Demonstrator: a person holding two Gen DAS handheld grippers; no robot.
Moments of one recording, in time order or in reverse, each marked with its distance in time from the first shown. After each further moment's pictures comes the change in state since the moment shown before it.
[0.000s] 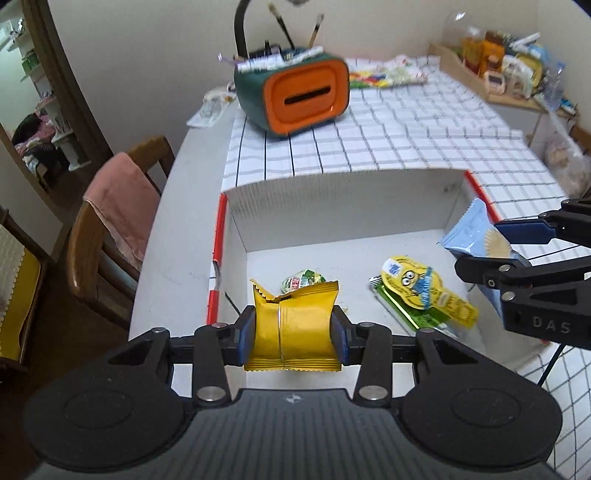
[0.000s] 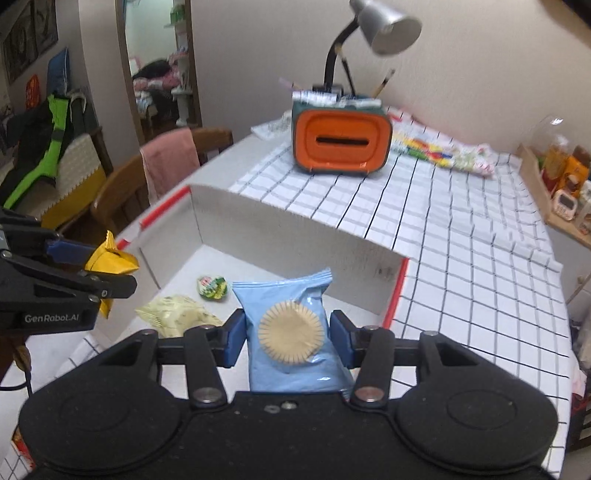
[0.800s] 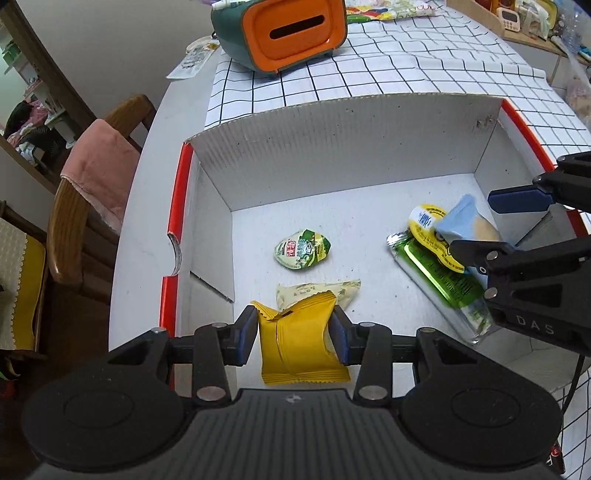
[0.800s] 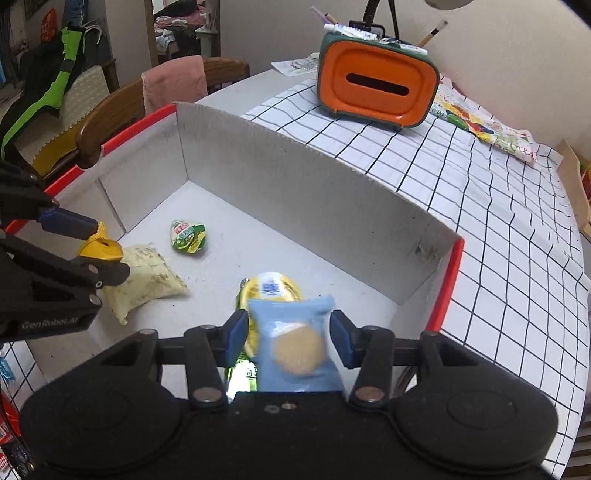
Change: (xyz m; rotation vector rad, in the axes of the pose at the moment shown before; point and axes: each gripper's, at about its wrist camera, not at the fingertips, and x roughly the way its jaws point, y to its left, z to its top) left arm 0.060 -0.015 0.000 0.063 0.160 0.040; right arm 0.061 0.002 -0.001 -0.120 0.134 0.002
